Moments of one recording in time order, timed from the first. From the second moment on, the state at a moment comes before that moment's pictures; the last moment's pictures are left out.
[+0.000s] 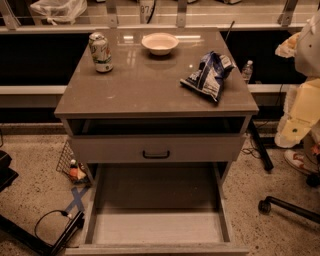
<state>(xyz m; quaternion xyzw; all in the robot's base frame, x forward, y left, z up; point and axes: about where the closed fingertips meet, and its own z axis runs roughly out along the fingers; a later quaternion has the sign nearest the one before) 0.438 -0.215 0.984 -0.60 0.78 -0.04 0.17</state>
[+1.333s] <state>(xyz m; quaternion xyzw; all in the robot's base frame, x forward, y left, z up) 0.516 -0.088 0.967 -0.59 0.71 0.13 0.37</state>
